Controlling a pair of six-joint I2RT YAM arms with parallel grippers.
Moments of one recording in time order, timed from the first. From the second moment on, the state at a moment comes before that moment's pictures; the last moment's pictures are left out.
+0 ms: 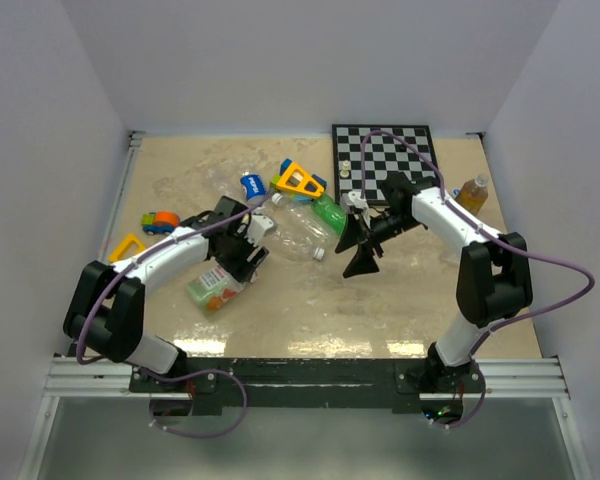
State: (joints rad) left arm -0.42 1.49 0.92 -0.61 0.13 0.29; right arm 0.29 1.70 1.28 -1.17 -1.18 -1.22
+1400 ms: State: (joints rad) left arm -0.76 1.38 0.87 -0.52 0.17 0.23; right arm 0.25 1.66 1.28 -1.17 -1.14 -1.22
